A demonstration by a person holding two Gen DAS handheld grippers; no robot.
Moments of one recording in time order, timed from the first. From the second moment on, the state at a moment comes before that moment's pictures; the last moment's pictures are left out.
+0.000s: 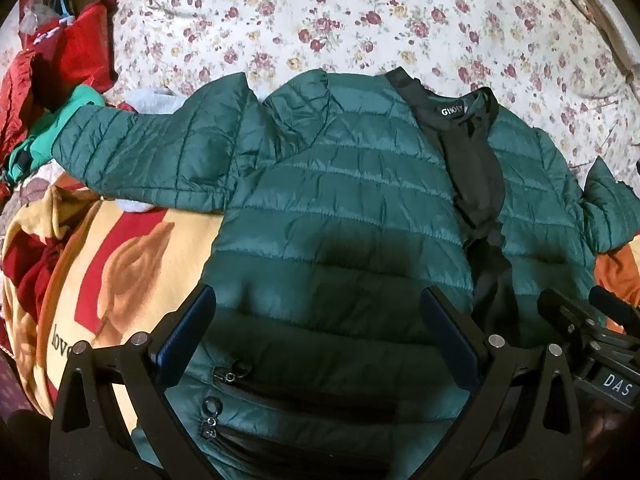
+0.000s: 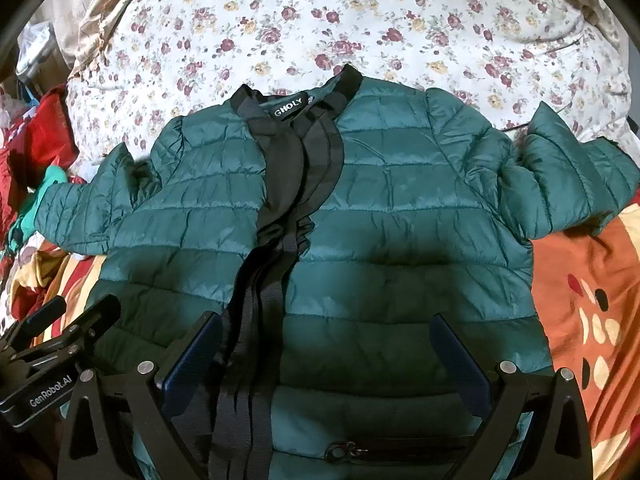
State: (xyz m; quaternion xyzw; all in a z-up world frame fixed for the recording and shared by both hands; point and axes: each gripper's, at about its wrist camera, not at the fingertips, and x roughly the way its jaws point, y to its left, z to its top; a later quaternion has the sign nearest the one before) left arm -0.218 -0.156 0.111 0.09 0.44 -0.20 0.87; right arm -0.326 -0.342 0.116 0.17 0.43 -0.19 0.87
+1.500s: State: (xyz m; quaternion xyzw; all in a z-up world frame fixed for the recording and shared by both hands) left arm -0.199 -0.157 0.110 0.10 0.43 -0.18 0.88; right arm -0.297 -0.351 0.104 0.19 0.44 -0.19 0.86
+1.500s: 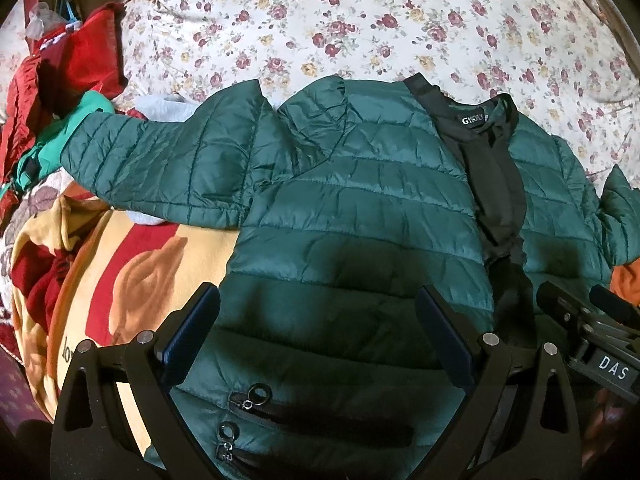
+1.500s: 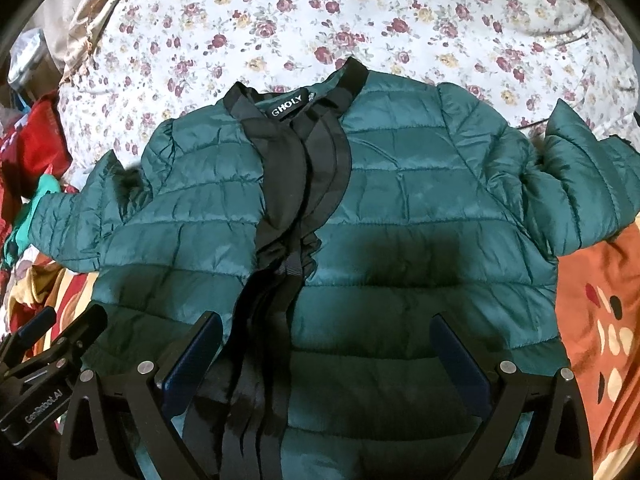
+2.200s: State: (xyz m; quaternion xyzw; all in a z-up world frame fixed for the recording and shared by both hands) left arm -0.178 -0.162 0.106 0.10 0.44 -0.17 0.88; right arm -0.276 -0.355 0.097 0.18 0.46 -0.18 0.85
